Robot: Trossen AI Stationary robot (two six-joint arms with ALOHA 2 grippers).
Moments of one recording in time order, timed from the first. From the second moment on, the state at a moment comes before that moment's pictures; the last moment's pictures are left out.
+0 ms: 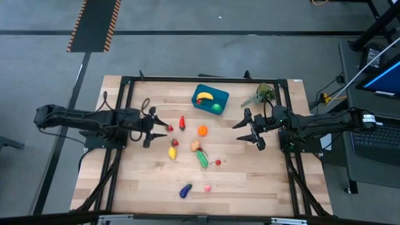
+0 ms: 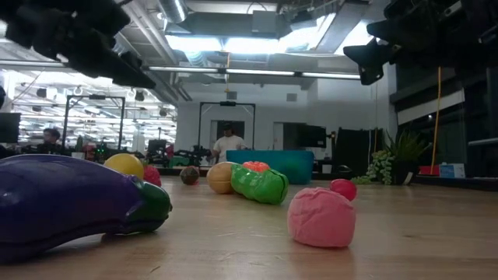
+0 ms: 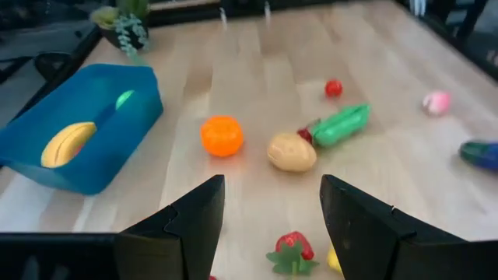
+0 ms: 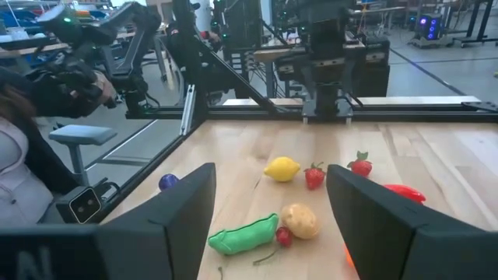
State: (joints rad) left arm 0.01 0.69 0.36 -0.12 -0.01 0.12; right arm -0.11 0.88 0.25 0.58 -0.39 0.08
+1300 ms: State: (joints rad) left arm -0.41 1.53 1.11 -0.94 -0.27 0.43; right arm -0.11 0.88 0.25 0.52 -0.39 0.10
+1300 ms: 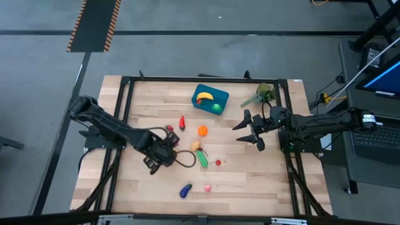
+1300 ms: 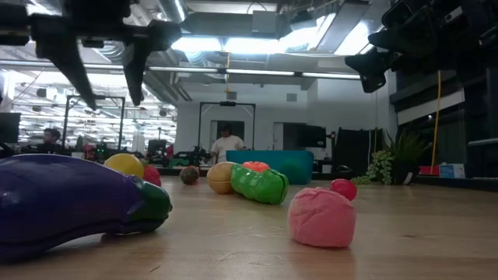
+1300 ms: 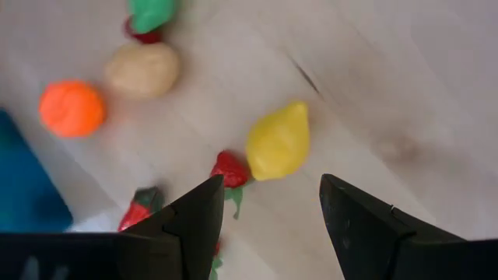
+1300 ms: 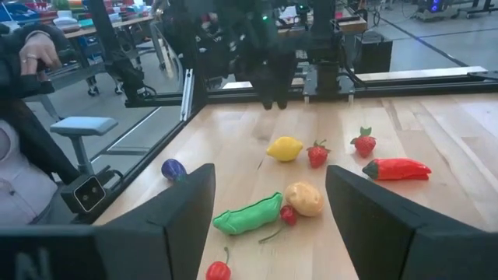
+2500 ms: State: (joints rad) left arm -0.33 1.67 1.12 -0.86 -0.15 0.74; right arm -0.11 0.88 0.25 0.52 -0.39 0.10
